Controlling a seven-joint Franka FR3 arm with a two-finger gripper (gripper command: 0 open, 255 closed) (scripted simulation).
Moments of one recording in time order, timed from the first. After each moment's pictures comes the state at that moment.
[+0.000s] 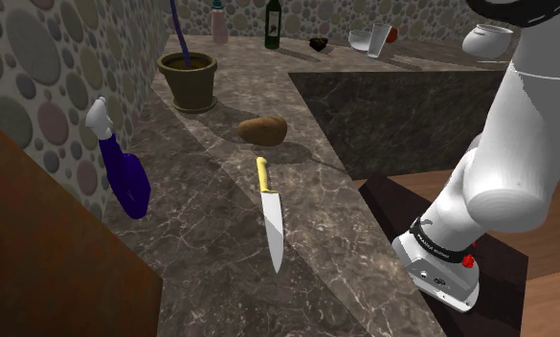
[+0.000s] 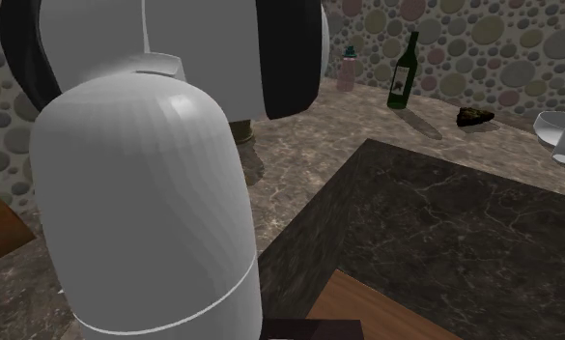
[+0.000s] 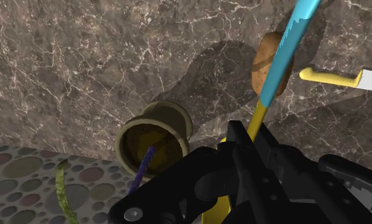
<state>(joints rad) 0.17 0.23 -0.16 -0.81 0.00 1.22 -0.94</state>
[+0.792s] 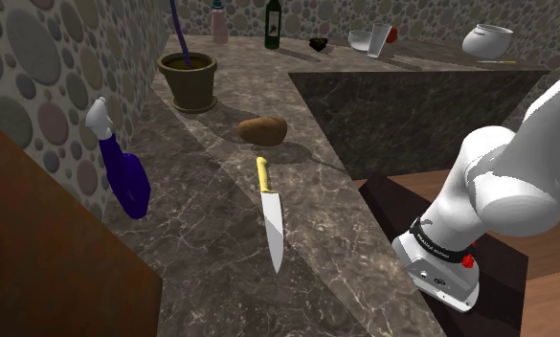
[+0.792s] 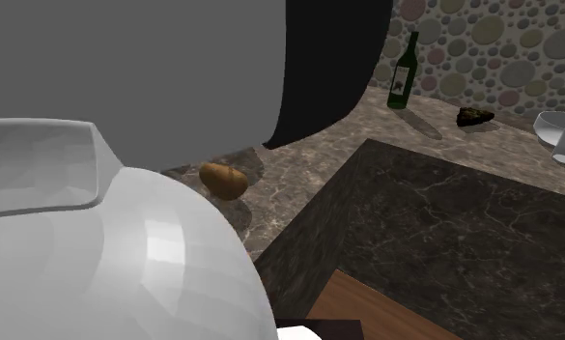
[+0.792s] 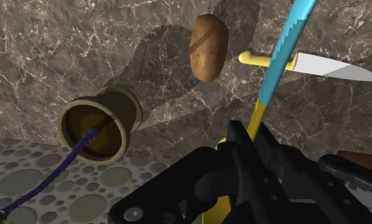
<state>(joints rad) 0.34 -0.16 -0.02 -1.30 -0.10 1.32 -0.67</state>
